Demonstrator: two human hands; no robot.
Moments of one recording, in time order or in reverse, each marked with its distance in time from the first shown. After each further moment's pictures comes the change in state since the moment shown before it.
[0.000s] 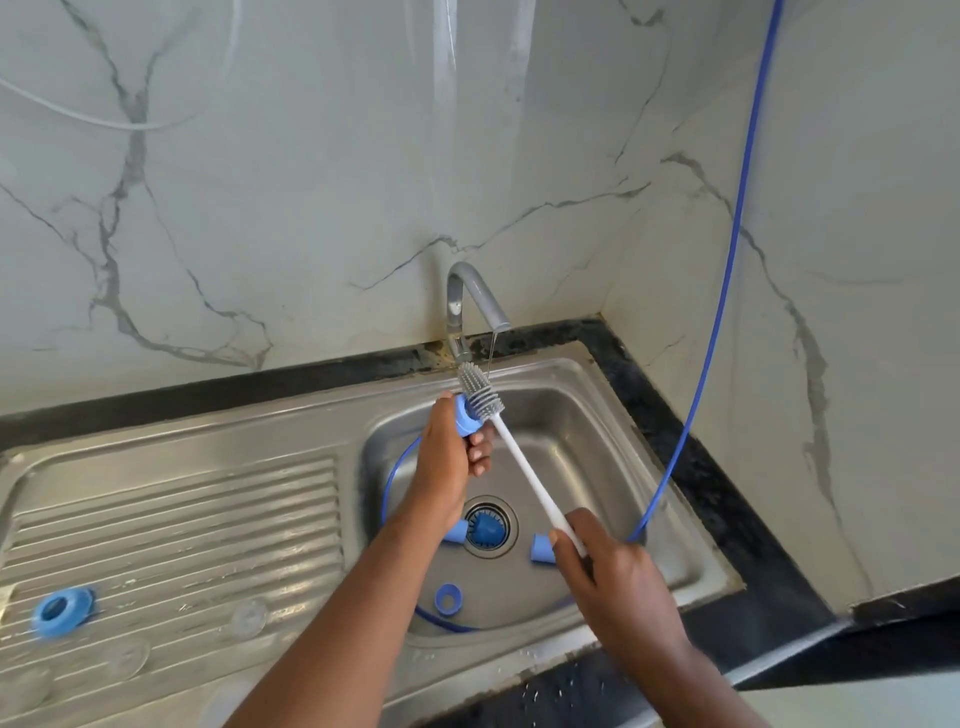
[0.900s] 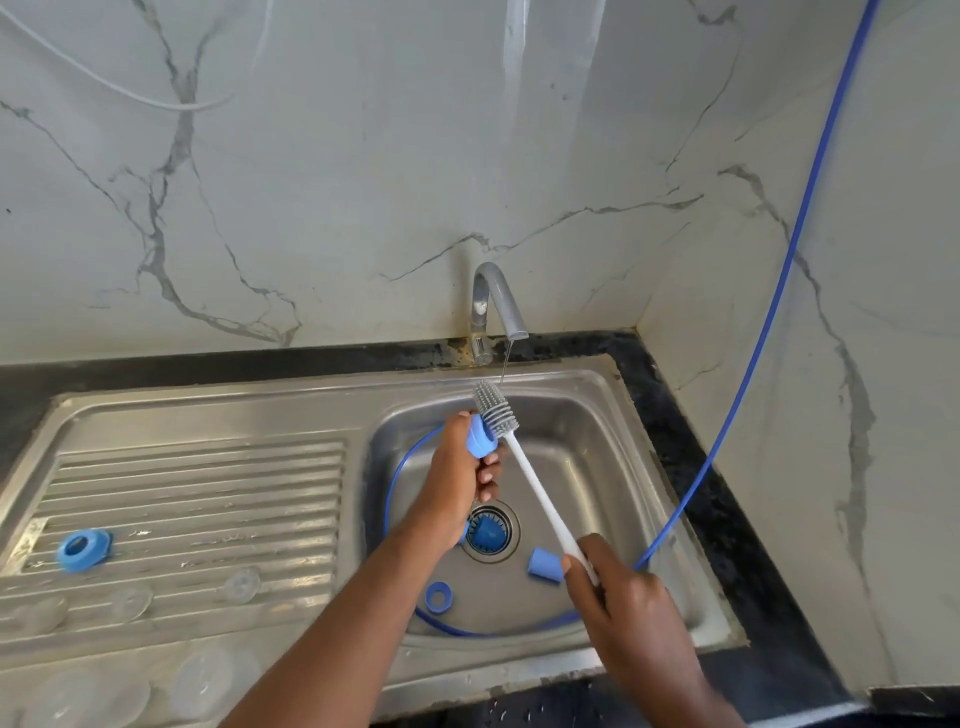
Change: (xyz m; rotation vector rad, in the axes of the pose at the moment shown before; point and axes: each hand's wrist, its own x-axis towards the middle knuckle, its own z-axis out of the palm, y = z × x) left_hand -0.011 -0.010 0.015 0.041 0.059 -0.072; right_hand 0.008 0.033 -0.016 0.045 -0.095 -0.043
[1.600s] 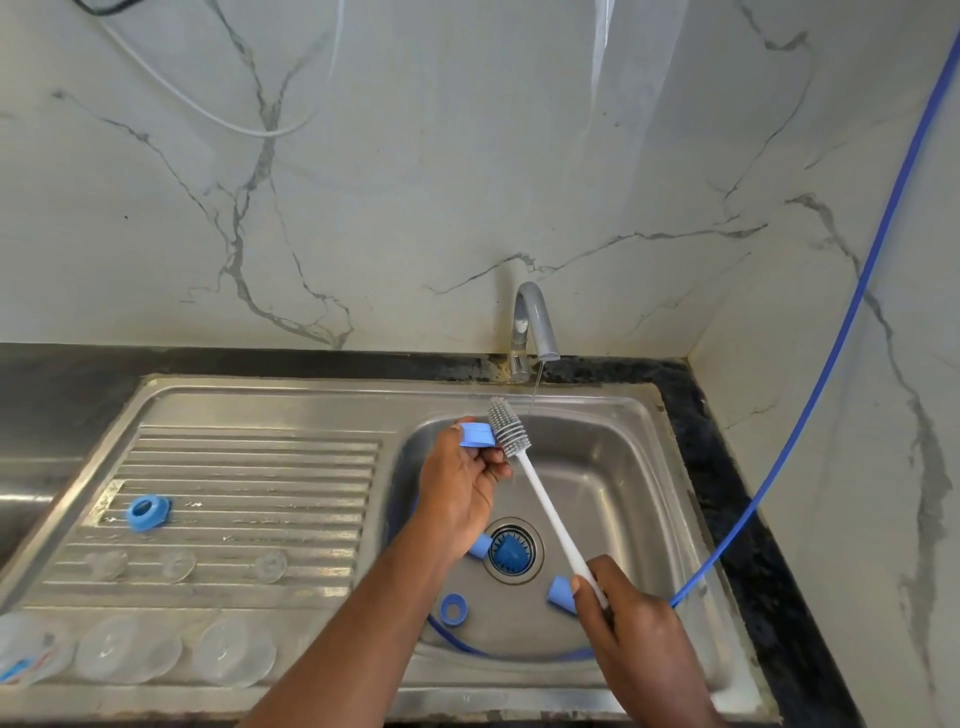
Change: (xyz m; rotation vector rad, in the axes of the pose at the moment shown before) left_hand -0.007 0.013 0.006 -0.540 0.283 0.082; right_hand 0.020 0.016 -0.004 0.095 -0.066 -0.099
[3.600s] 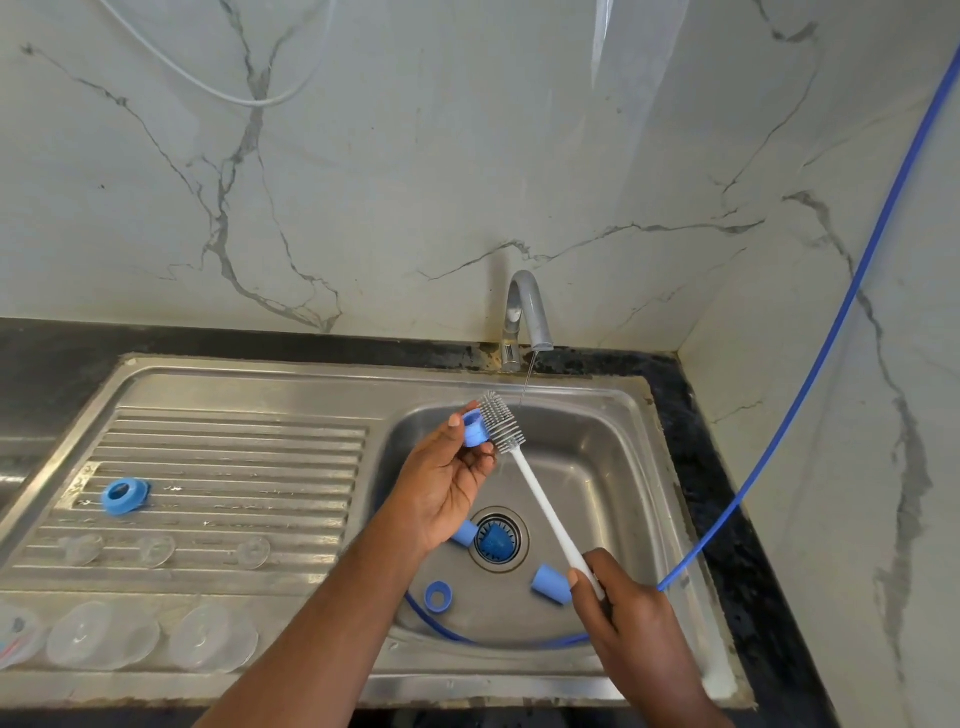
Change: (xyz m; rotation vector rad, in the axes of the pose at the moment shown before) left_hand 0.009 0.002 -0.025 -0.151 -0.175 -0.124; right_hand 0.006 0.020 -0.001 -0.002 -0.017 -0.082
